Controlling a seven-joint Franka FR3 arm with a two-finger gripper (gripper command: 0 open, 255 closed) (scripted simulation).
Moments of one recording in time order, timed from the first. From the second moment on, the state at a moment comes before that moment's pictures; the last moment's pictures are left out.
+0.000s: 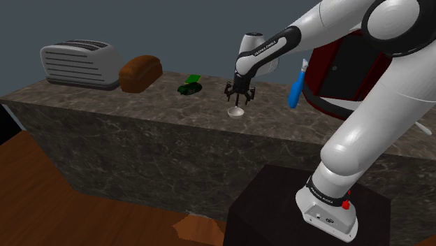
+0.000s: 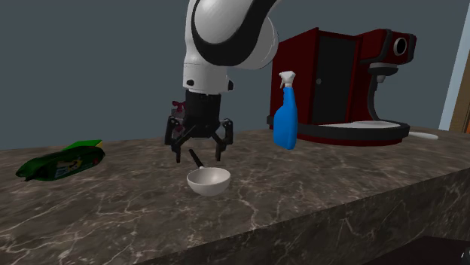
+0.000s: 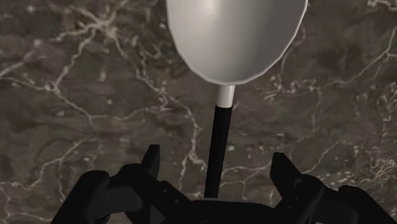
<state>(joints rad) -0.27 -0.08 0.03 -2.35 -0.01 2.42 0.80</state>
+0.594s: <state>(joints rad) -0.27 -0.06 0.03 -2.35 -0.01 2.44 0.80</state>
